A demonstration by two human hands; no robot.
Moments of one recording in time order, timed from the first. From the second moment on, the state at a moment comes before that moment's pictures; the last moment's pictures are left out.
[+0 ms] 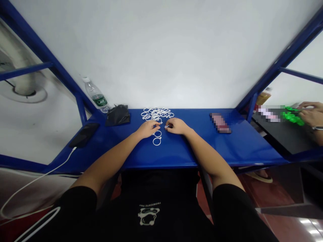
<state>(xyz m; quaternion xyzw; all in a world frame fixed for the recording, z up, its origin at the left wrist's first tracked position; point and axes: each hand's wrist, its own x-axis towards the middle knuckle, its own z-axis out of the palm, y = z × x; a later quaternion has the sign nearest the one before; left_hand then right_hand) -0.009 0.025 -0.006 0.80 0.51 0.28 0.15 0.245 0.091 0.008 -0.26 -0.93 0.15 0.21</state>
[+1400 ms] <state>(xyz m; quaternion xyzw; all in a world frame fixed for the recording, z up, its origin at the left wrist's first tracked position) -0.007 0.023 -0.003 0.81 0.49 0.33 0.05 0.241 0.086 0.009 -0.30 -0.91 0.07 0.27</state>
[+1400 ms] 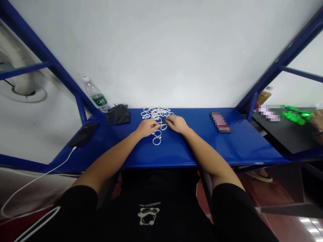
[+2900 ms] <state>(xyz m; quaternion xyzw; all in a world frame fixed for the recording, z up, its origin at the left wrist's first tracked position) -0.009 0.026 -0.013 0.81 0.43 0.38 0.13 0.221 0.057 0.016 -0.16 -0.93 0.10 0.31</state>
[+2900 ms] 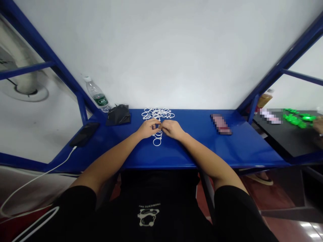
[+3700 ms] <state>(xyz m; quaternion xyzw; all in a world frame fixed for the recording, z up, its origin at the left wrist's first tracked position) -0.004 0.022 -0.007 0.81 0.46 0.34 0.13 0.247 0.110 -0.008 -0.42 -0.89 0.05 0.18</state>
